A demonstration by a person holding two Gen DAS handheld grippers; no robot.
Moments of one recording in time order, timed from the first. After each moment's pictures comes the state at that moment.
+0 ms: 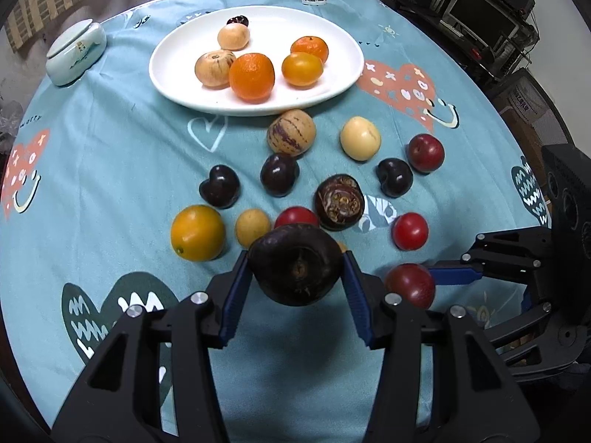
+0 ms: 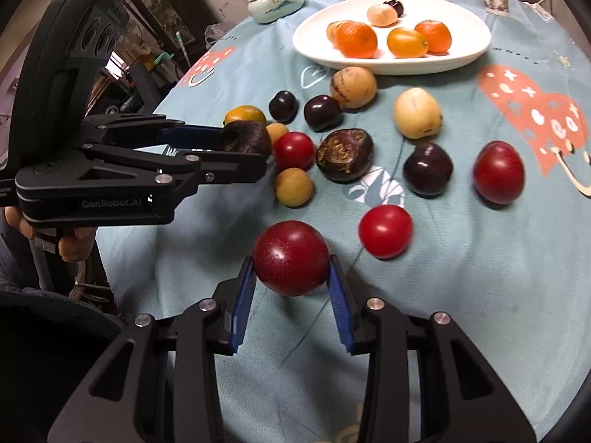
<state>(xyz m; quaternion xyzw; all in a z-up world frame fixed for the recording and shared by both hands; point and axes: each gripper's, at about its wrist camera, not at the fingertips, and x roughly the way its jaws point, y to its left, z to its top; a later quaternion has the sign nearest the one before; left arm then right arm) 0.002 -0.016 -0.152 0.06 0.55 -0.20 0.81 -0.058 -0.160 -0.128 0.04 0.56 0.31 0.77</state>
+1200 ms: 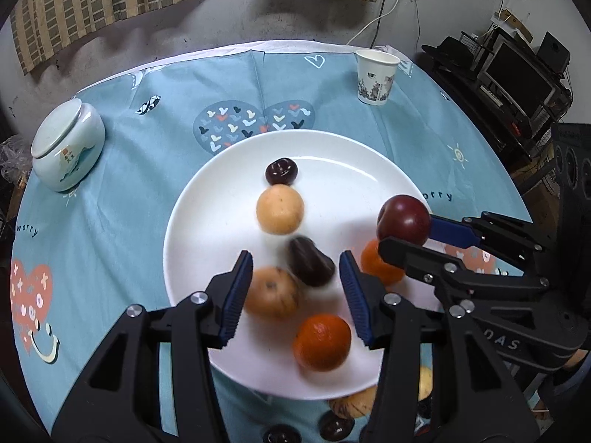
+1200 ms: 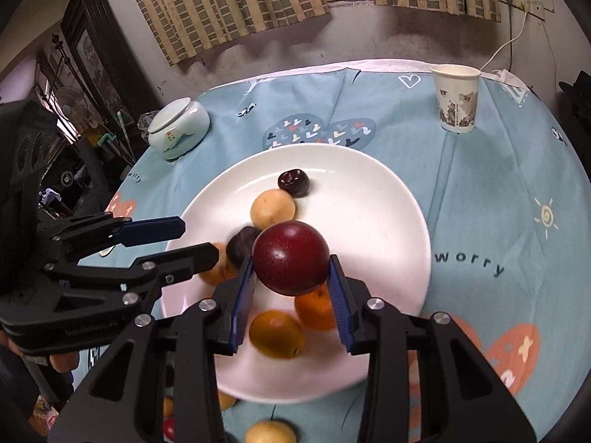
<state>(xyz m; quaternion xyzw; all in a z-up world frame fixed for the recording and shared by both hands) 0.208 -0.038 -0.117 0.03 0.50 -0.15 0.85 0.179 -0.184 -0.093 0.06 0.48 0.21 0.85</state>
